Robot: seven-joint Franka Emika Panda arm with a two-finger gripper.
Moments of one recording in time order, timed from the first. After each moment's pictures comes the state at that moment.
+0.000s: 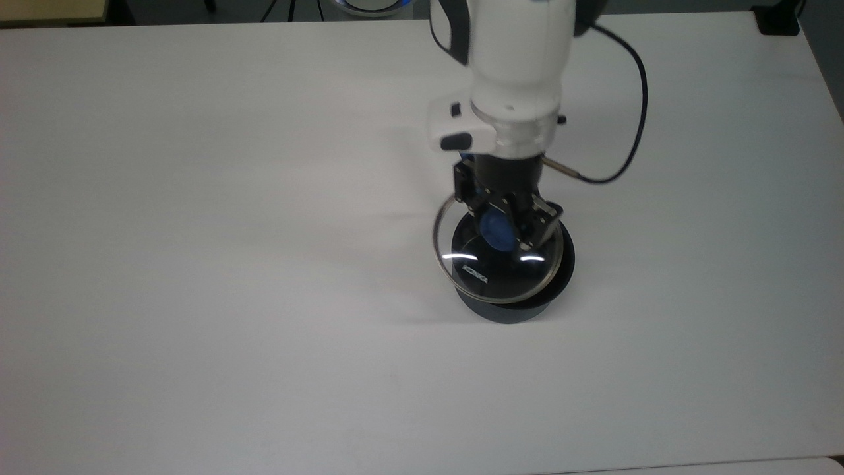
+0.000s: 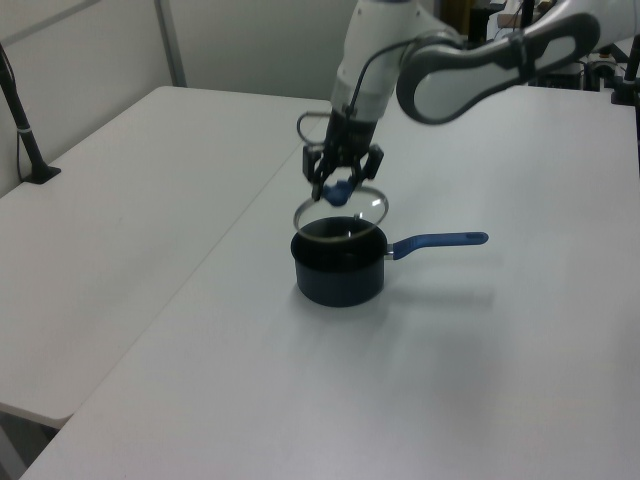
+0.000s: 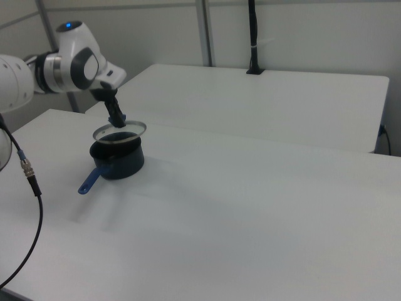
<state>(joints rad) 0.20 0.48 0.12 -1.40 -0.11 2.18 1.07</state>
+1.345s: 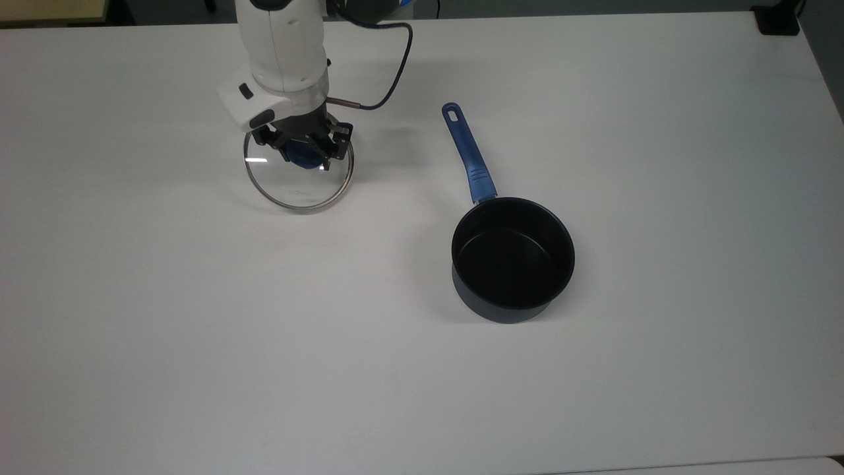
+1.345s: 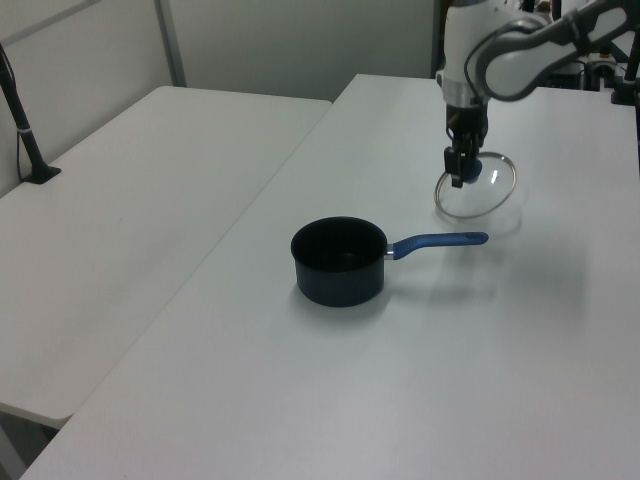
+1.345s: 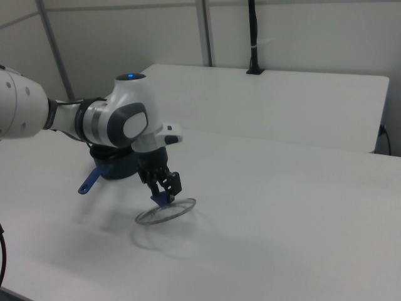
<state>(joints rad) -0.18 0.17 0.12 -2.02 -0.11 2.18 0.14</state>
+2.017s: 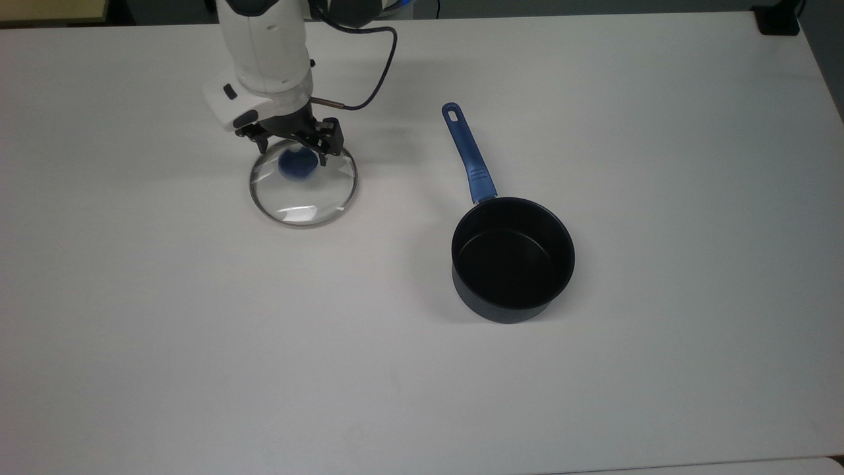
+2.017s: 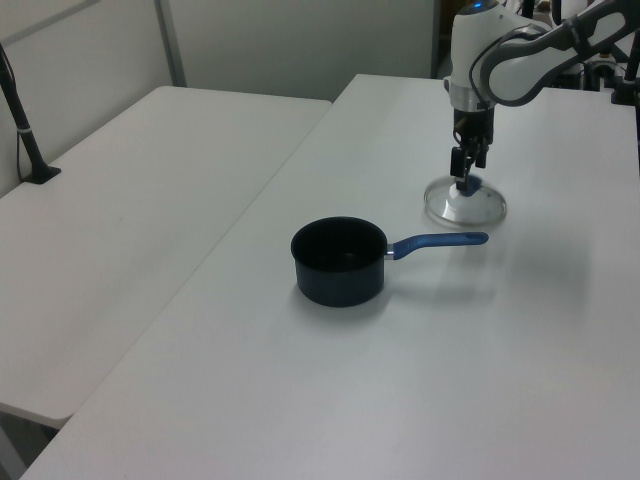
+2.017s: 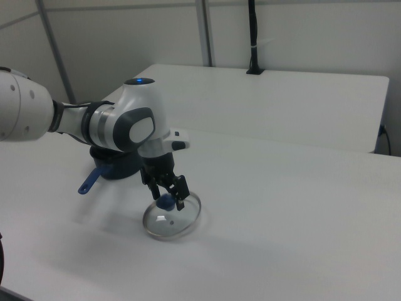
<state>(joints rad) -0.22 0.17 0.12 -2.03 -0.11 2.17 0.11</state>
